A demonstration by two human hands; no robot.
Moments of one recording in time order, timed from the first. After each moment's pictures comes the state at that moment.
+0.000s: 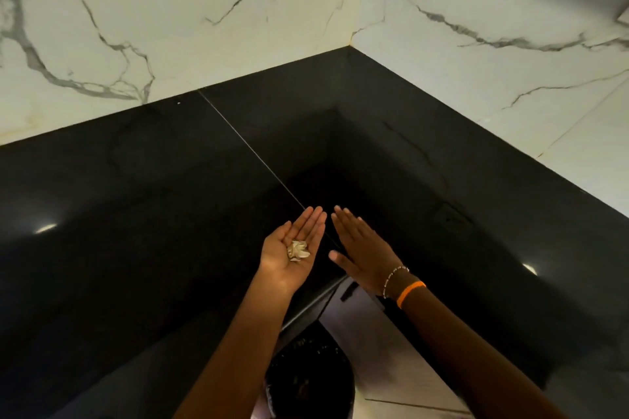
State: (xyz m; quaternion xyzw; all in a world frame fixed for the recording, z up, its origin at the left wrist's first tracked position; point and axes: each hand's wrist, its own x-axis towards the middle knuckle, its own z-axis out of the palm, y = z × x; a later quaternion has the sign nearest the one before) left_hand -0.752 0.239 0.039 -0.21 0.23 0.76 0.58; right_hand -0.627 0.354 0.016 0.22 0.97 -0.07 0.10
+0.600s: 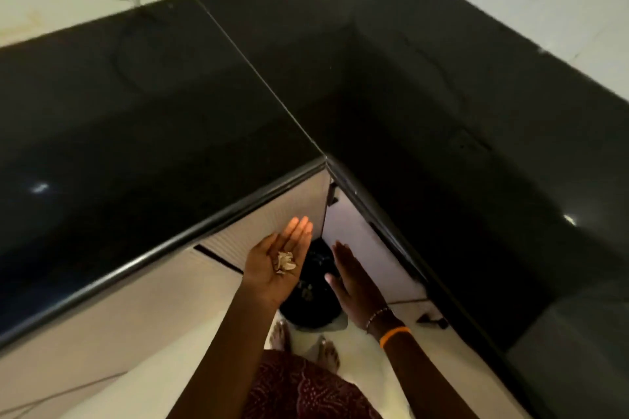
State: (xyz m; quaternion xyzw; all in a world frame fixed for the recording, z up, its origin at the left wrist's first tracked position) left_hand -0.602 0.145 -0.033 -0.28 0.28 0.78 0.49; right_hand -0.459 0.229 -0.111 0.29 0.87 -0.39 0.06
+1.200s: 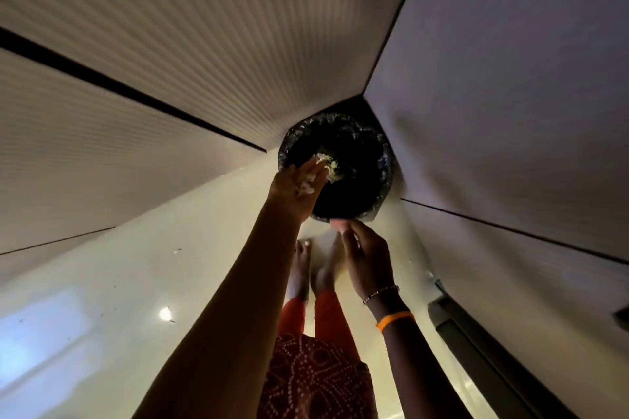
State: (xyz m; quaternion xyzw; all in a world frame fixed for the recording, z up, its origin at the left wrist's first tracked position) left_hand -0.588 0.128 -0.391 -0.44 0.41 0.66 0.45; right_hand -0.430 0.150 -0.361 0.45 0.71 -0.53 0.05
